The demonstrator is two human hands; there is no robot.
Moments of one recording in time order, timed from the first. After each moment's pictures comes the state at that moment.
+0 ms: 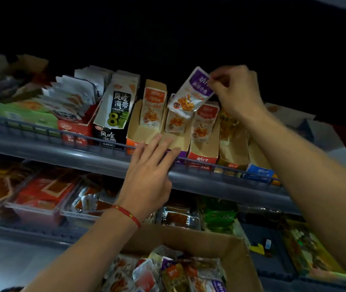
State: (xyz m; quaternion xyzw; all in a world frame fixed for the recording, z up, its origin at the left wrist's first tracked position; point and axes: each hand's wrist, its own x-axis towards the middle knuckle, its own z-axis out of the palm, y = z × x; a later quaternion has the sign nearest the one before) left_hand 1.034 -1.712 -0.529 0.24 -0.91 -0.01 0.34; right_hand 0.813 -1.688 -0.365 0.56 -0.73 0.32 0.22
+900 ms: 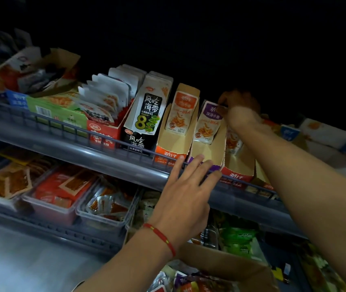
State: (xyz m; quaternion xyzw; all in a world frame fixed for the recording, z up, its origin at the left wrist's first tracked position) left_hand 1.027 -1.706 -0.530 0.20 -0.93 -0.07 0.31; right_hand 0.800 -1.782 -0.408 0.50 -0.83 0.13 0.22
